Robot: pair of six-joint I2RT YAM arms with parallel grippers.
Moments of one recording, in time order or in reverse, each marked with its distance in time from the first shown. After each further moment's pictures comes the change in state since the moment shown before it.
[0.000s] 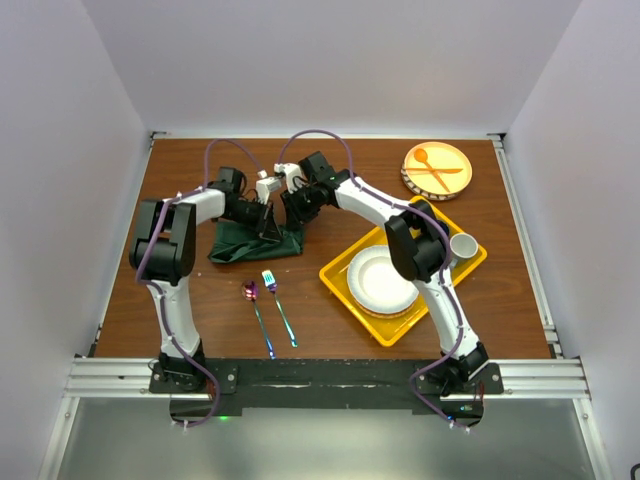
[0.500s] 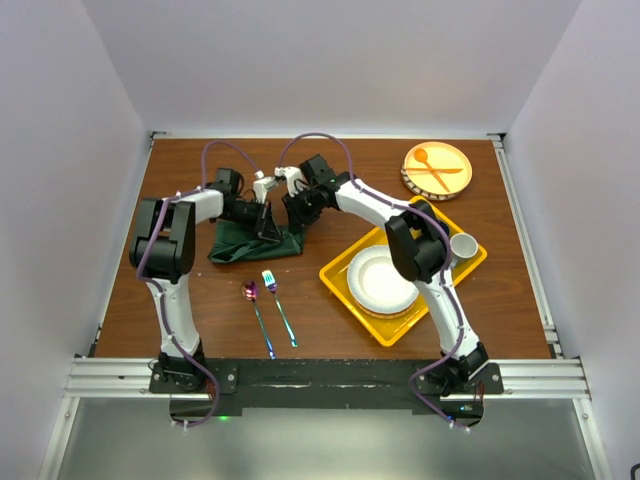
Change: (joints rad) left arm 0.018 0.019 0.000 0.012 0.043 -0.040; right arm 0.003 -0.009 -0.026 -0.001 0.021 -0.029
